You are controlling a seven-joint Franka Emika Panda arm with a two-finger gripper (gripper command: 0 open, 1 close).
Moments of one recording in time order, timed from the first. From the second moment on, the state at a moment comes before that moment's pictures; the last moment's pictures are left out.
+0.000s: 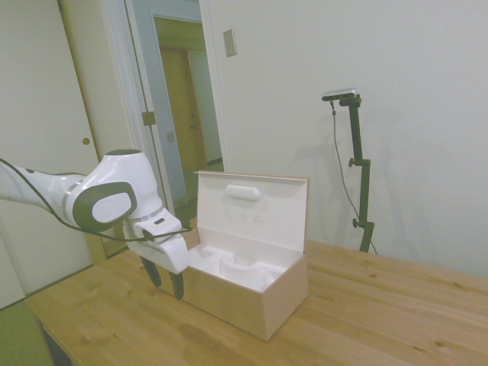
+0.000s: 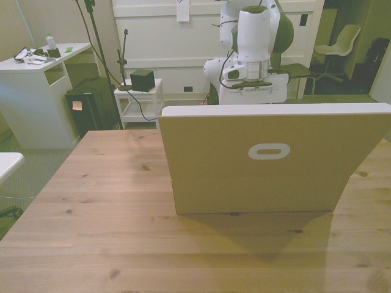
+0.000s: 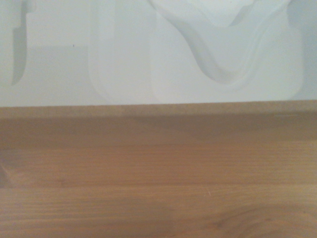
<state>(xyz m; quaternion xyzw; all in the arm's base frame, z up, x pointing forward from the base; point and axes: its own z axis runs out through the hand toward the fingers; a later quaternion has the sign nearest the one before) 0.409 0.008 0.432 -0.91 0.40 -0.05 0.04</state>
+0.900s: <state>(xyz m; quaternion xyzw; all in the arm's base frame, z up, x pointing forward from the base) 0.389 0.024 0.575 -0.90 0.36 -0.22 0.09</state>
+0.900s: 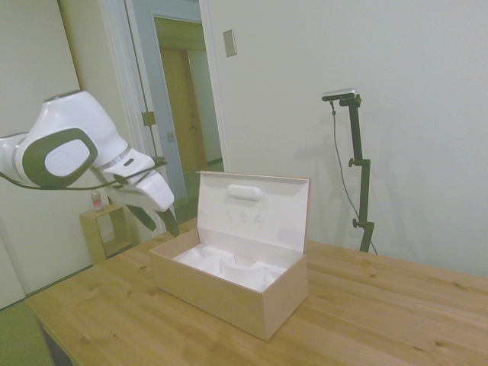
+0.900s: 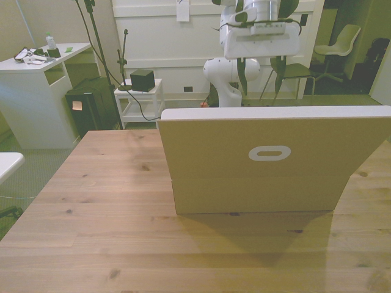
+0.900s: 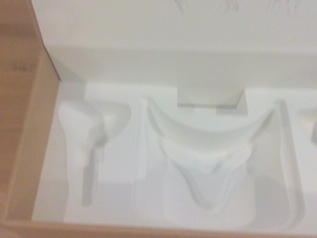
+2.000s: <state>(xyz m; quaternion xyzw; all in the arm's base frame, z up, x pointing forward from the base) 0.499 0.021 0.670 -0.86 0.32 -0.39 0.12</state>
